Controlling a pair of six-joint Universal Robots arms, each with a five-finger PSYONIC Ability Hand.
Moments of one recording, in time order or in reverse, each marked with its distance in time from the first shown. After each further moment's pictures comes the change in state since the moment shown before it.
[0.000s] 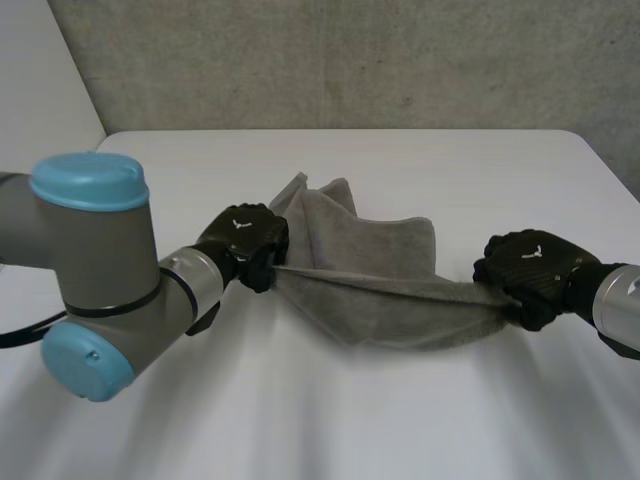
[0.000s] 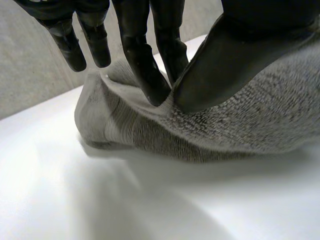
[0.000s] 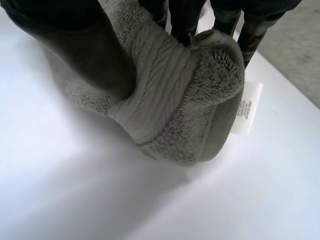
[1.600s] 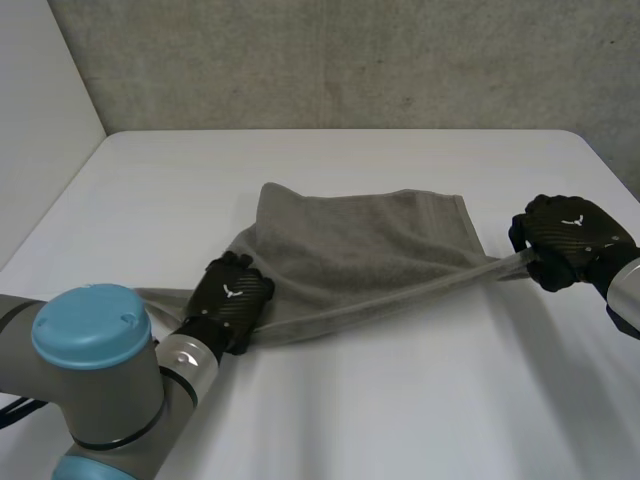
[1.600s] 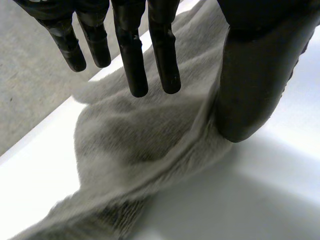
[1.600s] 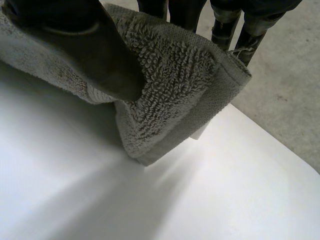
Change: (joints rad) left arm -0.035 0.061 -0.462 0.460 -0.136 0.286; right arm -0.077 -0.027 0.121 -0.396 0.033 0.286; left_hand -0.584 -0.630 0.000 0.000 -0.678; right_hand 0.144 0.138 0.000 0.000 0.153
